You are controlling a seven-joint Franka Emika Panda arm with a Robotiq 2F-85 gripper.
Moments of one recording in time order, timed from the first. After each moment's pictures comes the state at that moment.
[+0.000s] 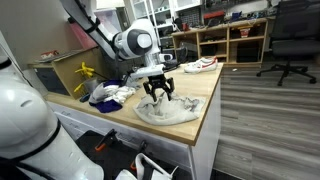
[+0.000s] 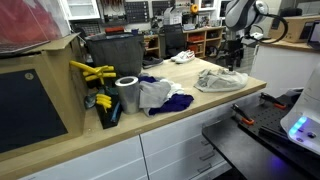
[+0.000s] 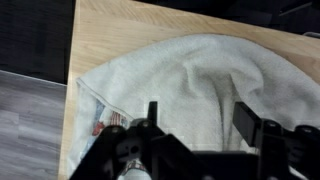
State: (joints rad) arm -0.10 0.01 -0.13 -2.59 -0.23 2.50 -0.23
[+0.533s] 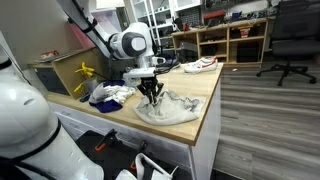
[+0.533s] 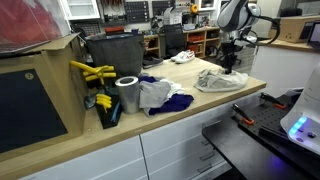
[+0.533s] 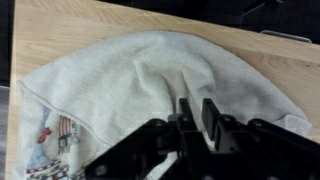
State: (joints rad) arm -0.07 0.03 -0.07 -2.59 -0.09 2.47 -0.24
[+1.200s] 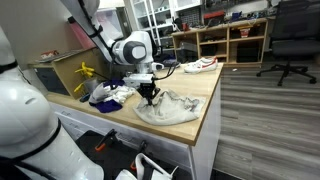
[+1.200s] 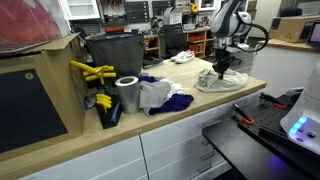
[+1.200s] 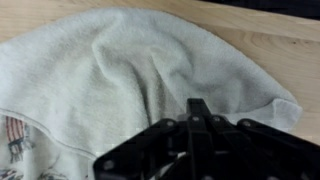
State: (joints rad) arm -0.05 0.15 -0.02 -2.55 0.04 2.54 -0.24
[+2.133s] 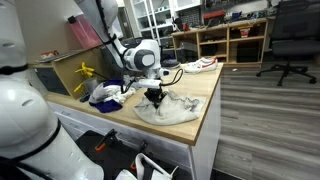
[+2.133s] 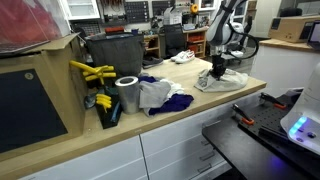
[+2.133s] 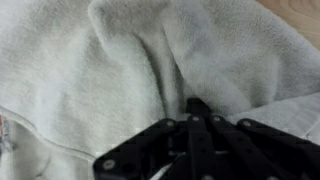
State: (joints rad) arm -0.09 0.33 -0.01 -2.42 0.06 2.58 -0.25
